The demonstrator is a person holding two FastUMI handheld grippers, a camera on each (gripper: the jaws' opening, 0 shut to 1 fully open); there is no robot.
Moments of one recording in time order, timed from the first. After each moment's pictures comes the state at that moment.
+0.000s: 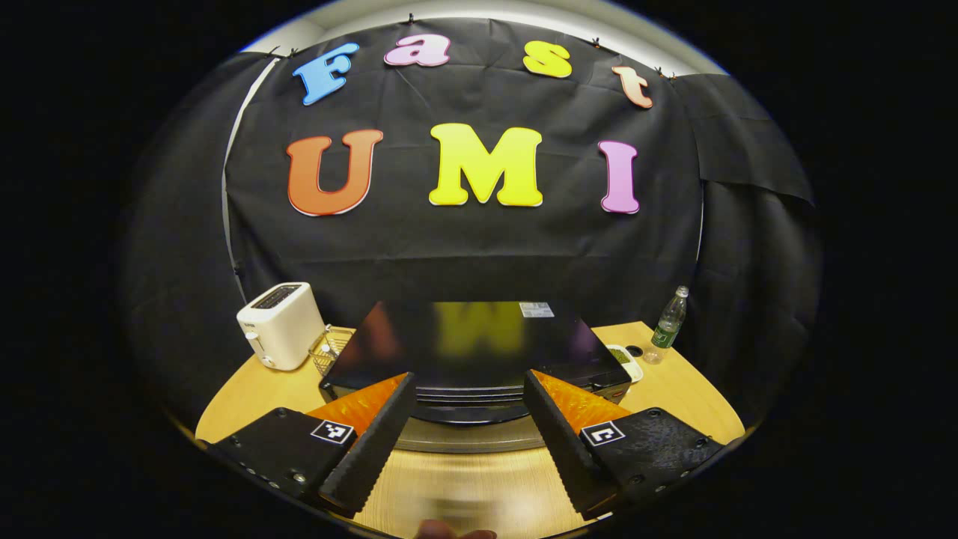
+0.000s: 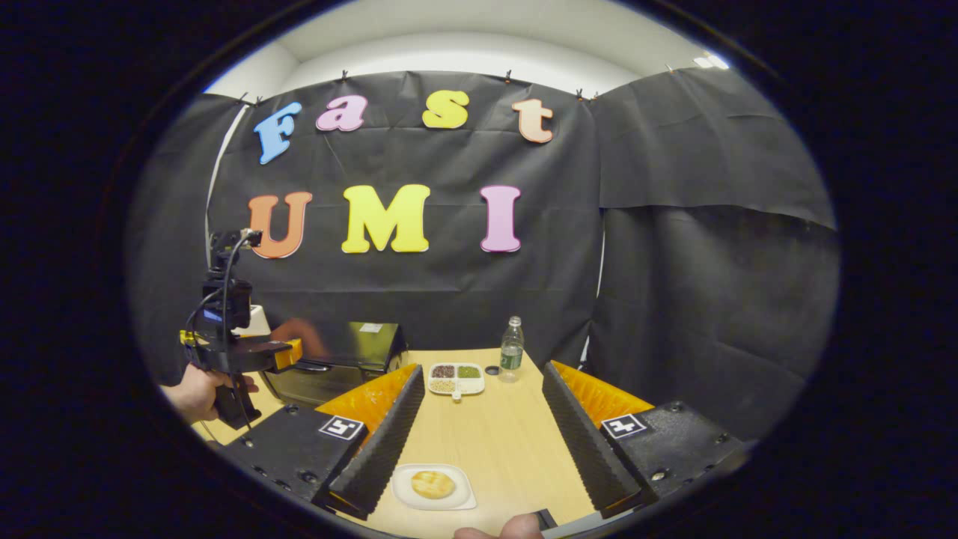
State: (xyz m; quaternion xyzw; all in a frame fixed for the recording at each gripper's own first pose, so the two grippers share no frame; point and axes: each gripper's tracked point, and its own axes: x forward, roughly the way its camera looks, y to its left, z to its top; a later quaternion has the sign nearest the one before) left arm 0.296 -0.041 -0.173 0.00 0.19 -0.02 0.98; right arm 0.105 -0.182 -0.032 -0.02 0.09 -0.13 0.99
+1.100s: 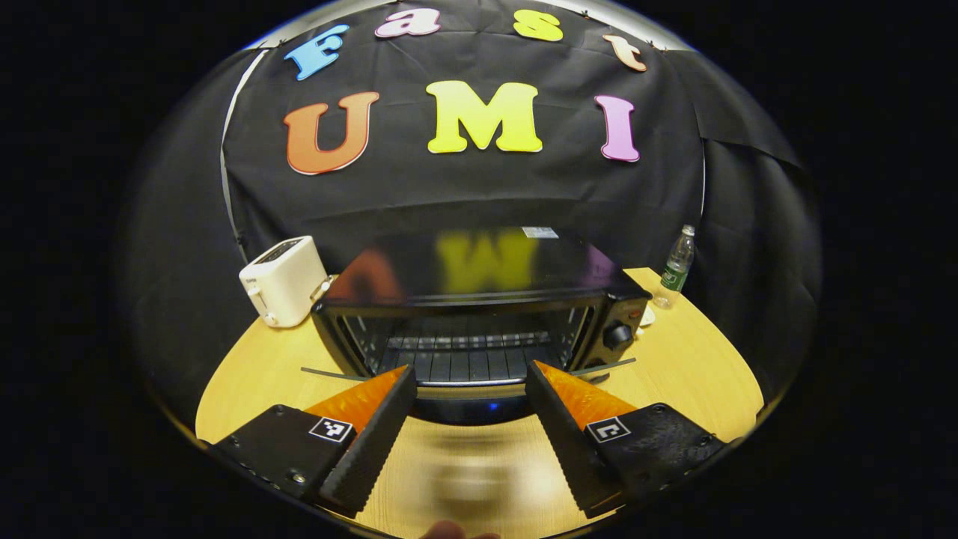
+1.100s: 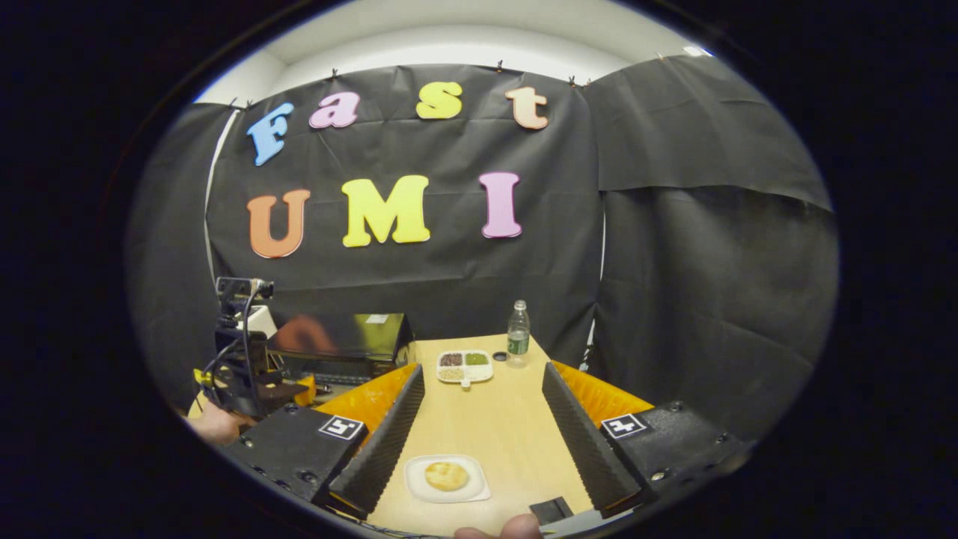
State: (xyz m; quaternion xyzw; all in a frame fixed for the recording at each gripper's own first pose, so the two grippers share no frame) left arm 0.225 -0.036 -0.237 0.02 0.26 -0.02 0.96; right arm 0.093 -0.164 -0.049 0.01 0.11 -0.12 0.99
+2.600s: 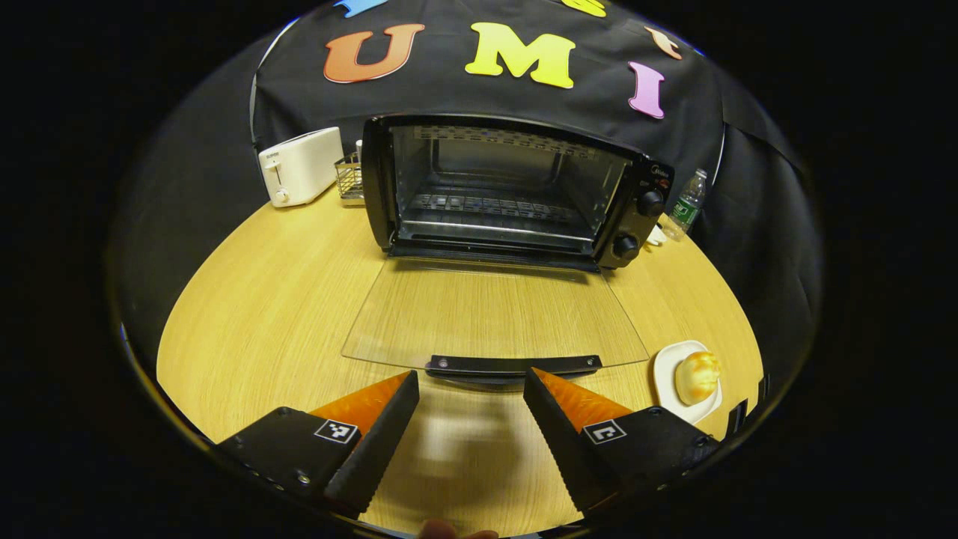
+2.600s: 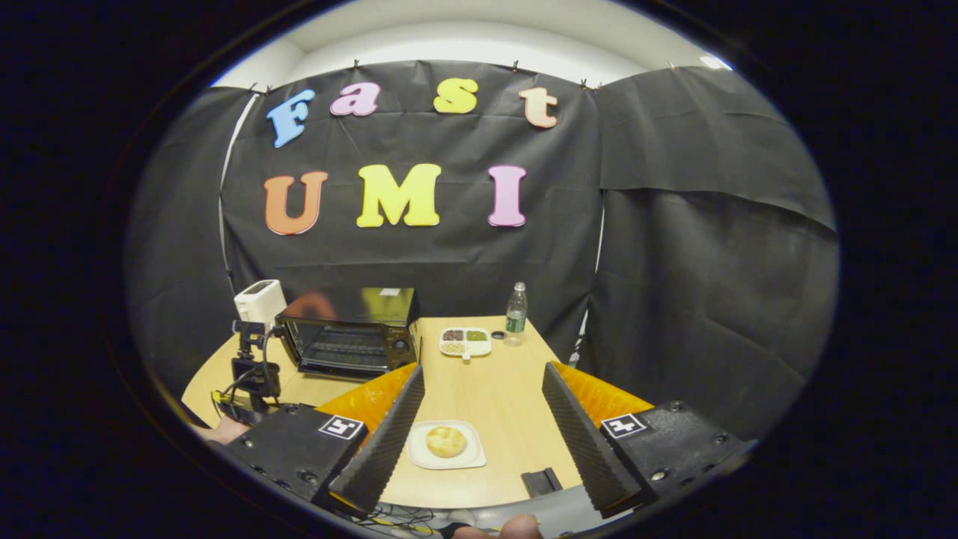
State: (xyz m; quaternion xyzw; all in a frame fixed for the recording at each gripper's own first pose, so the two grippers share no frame) left arm 0.124 0.003 -0.331 -0.04 0.38 -0.01 0.92; right arm 0.024 -0.136 -0.062 -0.02 0.13 -0.12 0.98
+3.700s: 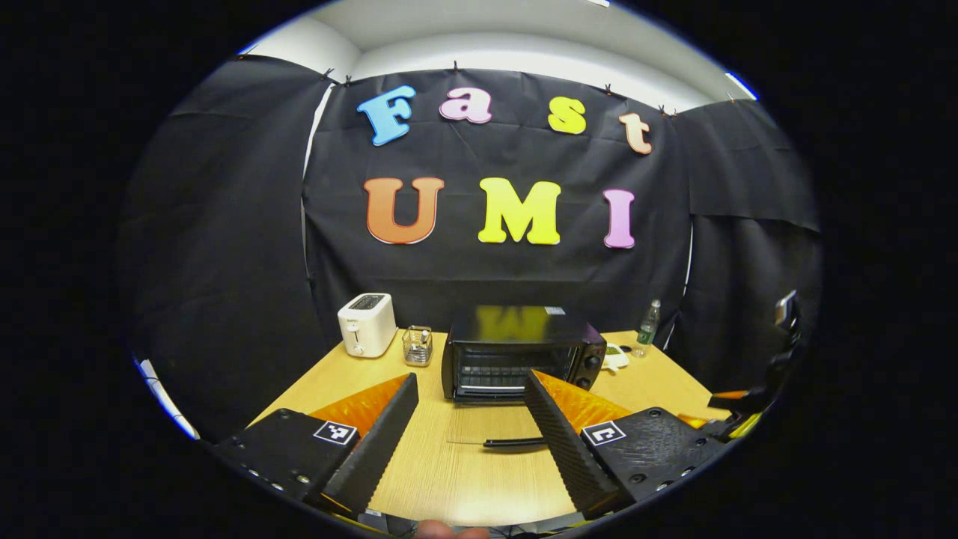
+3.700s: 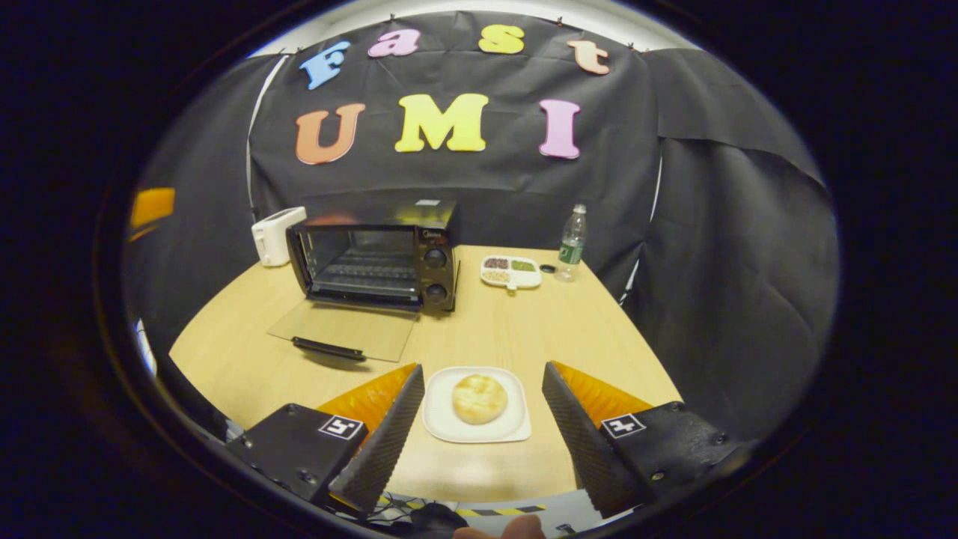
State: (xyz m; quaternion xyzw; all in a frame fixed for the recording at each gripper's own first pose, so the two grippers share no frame) left arm 0.061 0.049 -0.067 -0.01 0.10 0.02 0.99; right arm 0.090 -0.113 -0.243 -0.04 0.25 -0.04 0.97
